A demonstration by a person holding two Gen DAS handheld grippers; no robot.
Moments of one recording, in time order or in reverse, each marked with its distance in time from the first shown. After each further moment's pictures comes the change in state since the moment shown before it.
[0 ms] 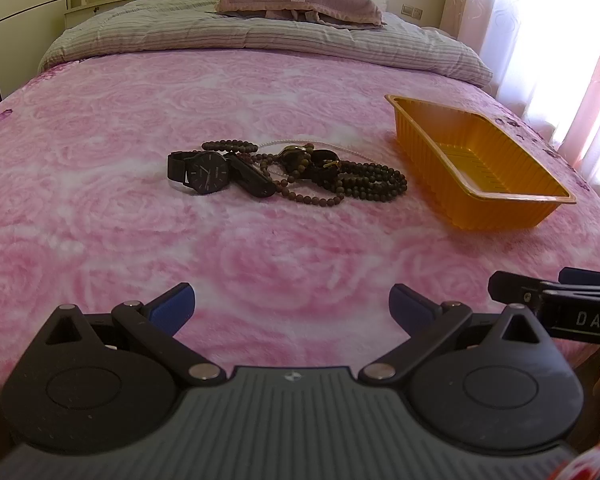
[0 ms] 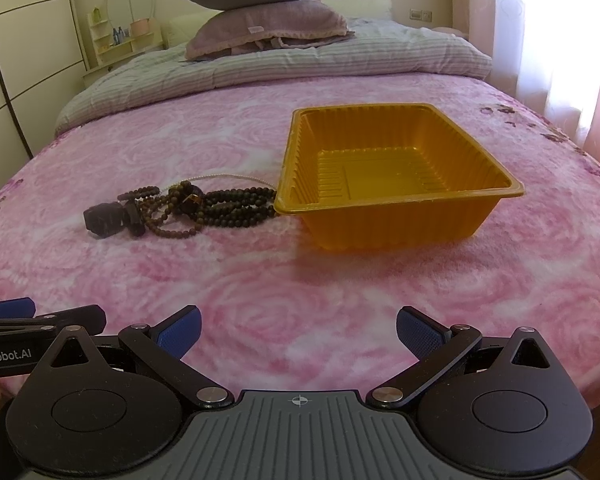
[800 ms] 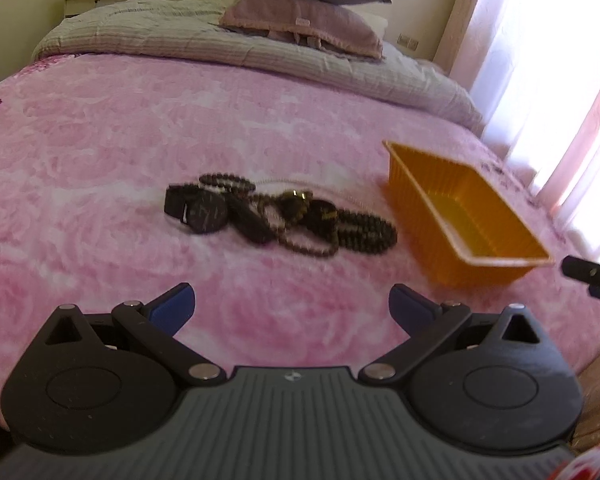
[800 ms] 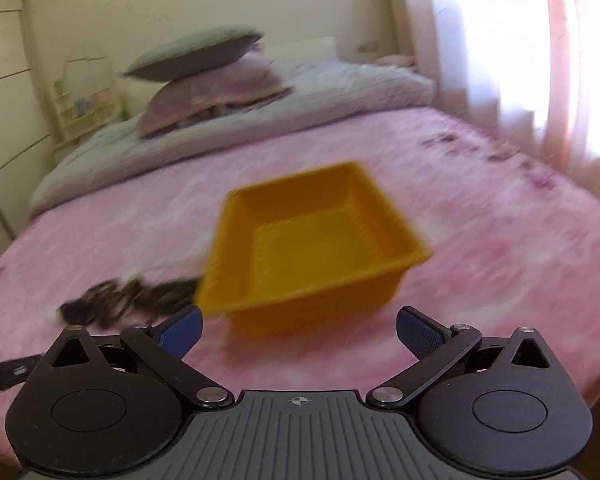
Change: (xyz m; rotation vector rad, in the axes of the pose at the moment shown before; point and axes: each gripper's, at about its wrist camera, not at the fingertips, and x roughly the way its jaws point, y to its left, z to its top) left arm -0.004 0.031 0.036 -0.109 -0.048 -0.103; right arm -0.043 -0.085 0.053 0.142 -0.177 -0.081
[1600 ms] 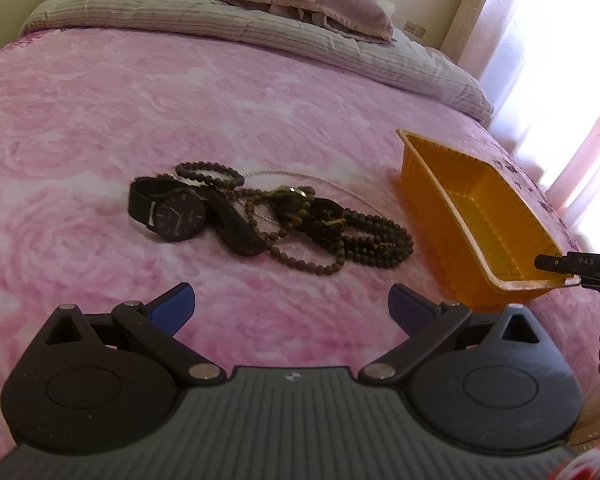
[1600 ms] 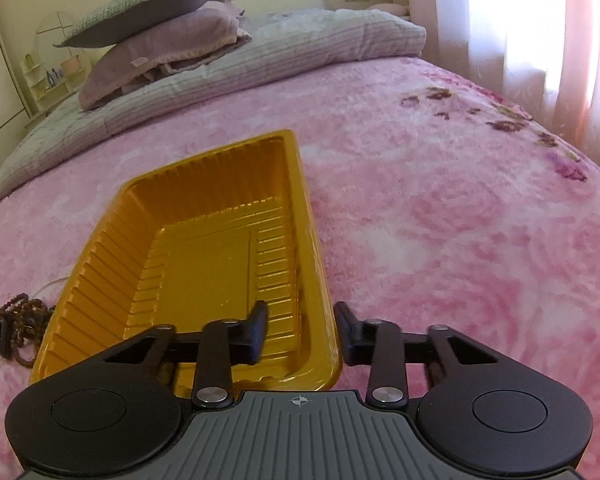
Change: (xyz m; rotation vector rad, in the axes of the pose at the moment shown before) left arm 0.069 0.001 0.015 -0.026 0.068 -0.014; right arm 0.137 -0.086 0.031 0.025 0.201 0.032
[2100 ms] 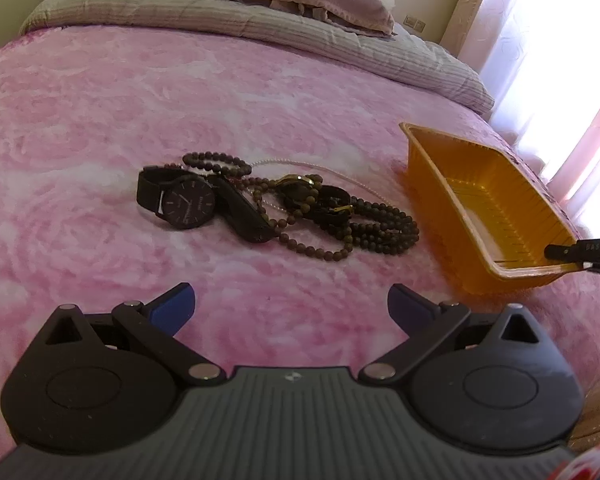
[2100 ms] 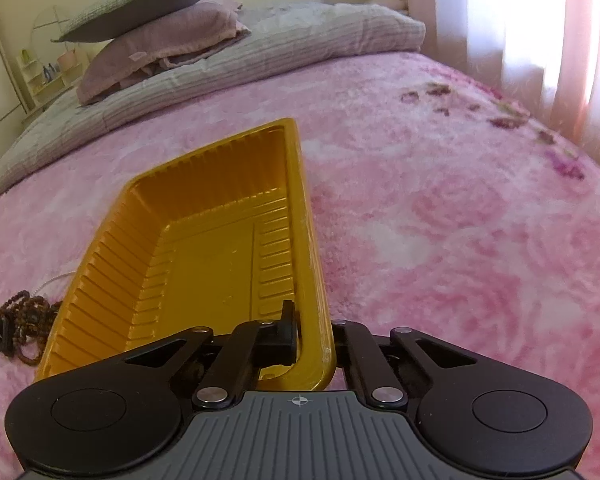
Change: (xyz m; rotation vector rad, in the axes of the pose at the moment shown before) left arm -0.006 0.006 -0.007 0.019 0.004 0.008; right arm -0.012 0.014 0.005 -0.028 0.005 -0.024
